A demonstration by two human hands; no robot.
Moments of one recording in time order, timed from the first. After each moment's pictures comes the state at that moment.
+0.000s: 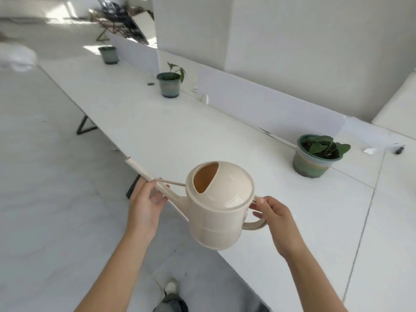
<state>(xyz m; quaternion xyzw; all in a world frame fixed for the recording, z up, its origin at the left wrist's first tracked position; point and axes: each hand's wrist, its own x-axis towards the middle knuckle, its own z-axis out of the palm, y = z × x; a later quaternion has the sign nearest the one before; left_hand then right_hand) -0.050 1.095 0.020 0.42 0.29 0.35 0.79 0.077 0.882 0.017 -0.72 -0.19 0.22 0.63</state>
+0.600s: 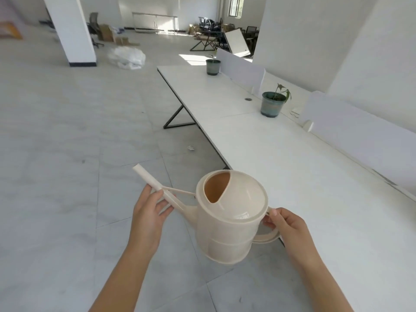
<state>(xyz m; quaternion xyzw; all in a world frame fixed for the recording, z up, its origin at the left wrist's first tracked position) -0.264 1.259 0.031 0.38 0.38 0.48 0.69 -0.055 1.113 0.025 -0.68 -0.31 0.32 0.59</state>
